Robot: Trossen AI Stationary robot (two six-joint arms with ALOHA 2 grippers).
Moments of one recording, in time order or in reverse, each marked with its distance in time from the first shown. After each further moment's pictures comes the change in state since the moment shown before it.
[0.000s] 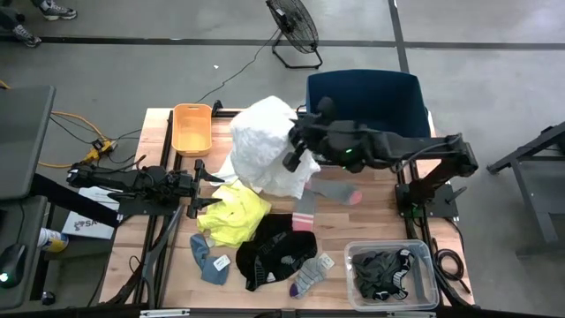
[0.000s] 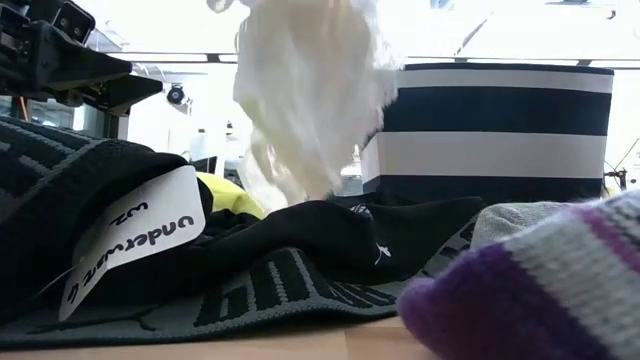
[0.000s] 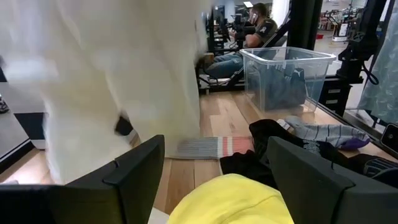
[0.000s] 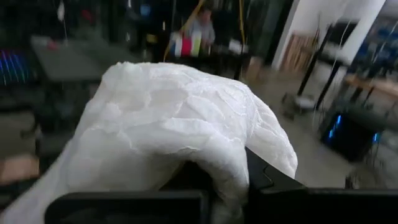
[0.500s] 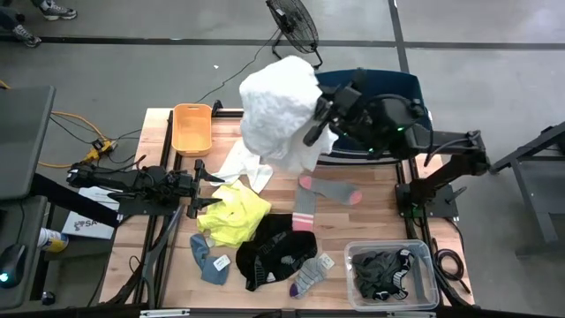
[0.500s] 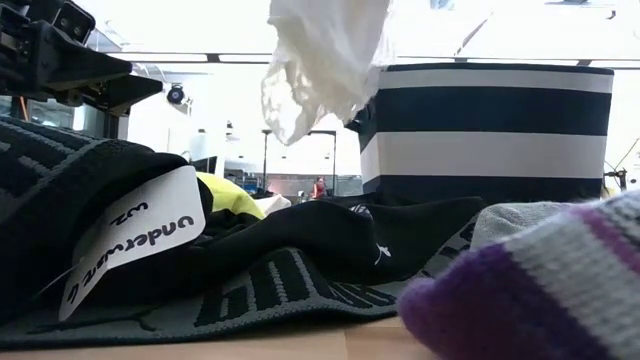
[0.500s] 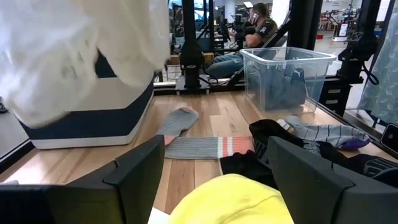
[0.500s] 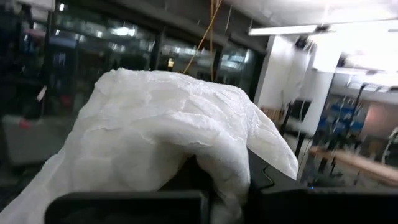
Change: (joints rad) left arm 0.000 0.000 0.000 -0.001 0.000 0.000; right arm -0.020 -0.113 0.000 0.341 0.001 -0.330
